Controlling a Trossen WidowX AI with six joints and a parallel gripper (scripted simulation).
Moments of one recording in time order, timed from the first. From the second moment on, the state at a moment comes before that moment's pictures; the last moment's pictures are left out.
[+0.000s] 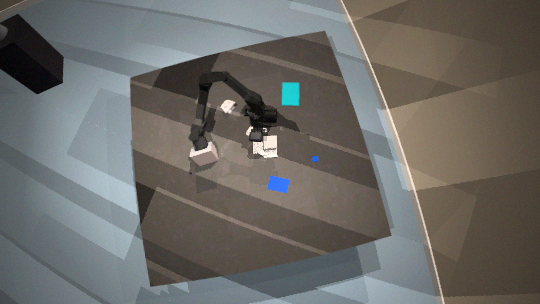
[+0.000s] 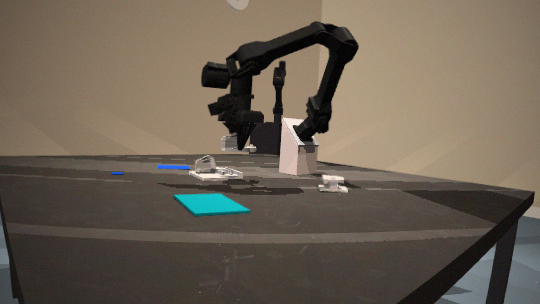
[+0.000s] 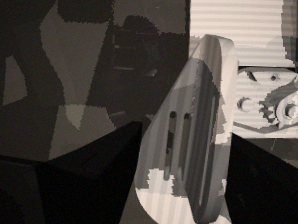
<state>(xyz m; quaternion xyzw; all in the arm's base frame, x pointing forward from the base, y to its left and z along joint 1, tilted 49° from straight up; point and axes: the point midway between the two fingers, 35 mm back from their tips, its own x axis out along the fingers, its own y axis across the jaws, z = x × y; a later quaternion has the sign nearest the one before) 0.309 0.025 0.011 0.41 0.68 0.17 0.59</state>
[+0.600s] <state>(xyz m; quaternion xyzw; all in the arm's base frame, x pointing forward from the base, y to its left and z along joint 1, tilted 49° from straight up) 0.309 0.025 0.011 0.42 0.68 0.16 0.58</state>
